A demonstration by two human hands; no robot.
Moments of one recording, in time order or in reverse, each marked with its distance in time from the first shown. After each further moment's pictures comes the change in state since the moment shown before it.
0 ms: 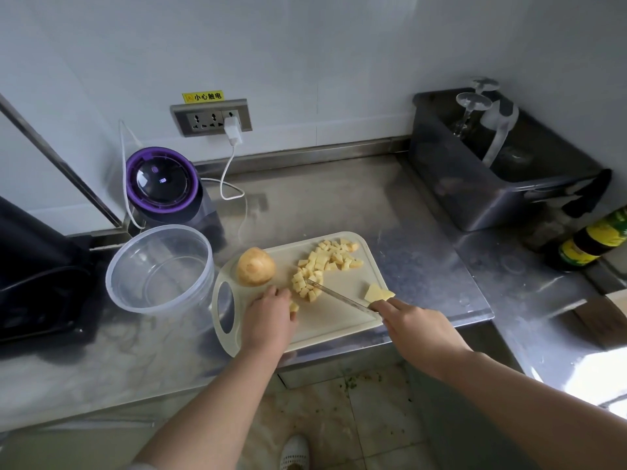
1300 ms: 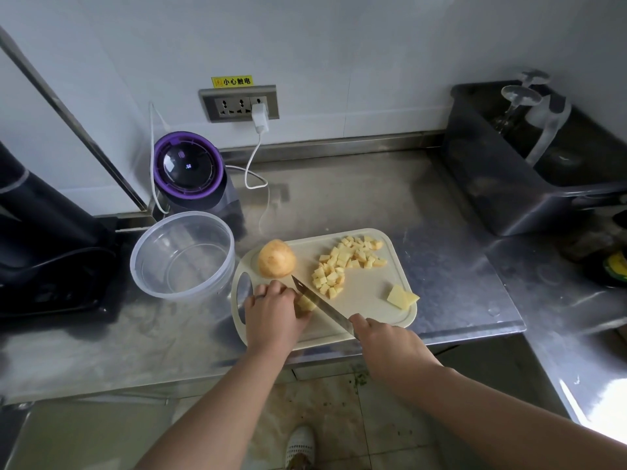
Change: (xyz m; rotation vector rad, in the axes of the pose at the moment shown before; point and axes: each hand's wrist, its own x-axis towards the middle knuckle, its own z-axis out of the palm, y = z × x) left_hand -0.008 -0.018 0.001 0.036 0.040 -0.119; right_hand 0.018 -0.069 -0.005 0.084 -0.250 -0.034
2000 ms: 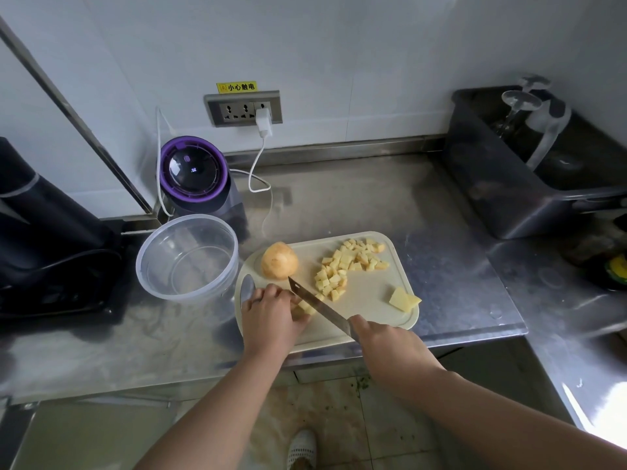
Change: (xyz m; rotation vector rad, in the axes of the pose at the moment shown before) left_hand -0.003 -0.008 -0.002 -0.036 0.016 -0.020; right_hand -0.001 -0.002 0.002 0.057 0.047 0.000
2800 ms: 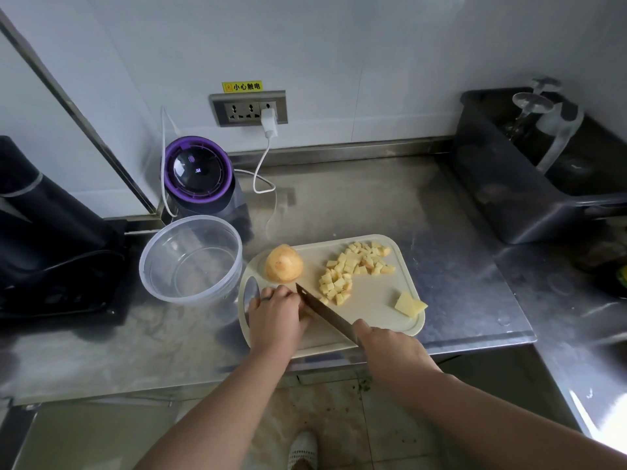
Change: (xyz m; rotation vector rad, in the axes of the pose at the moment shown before) left_hand 0.009 0.003 -0.001 0.069 -0.050 0.060; right_hand 0.012 -0.002 0.002 -0.014 -0.078 0.046
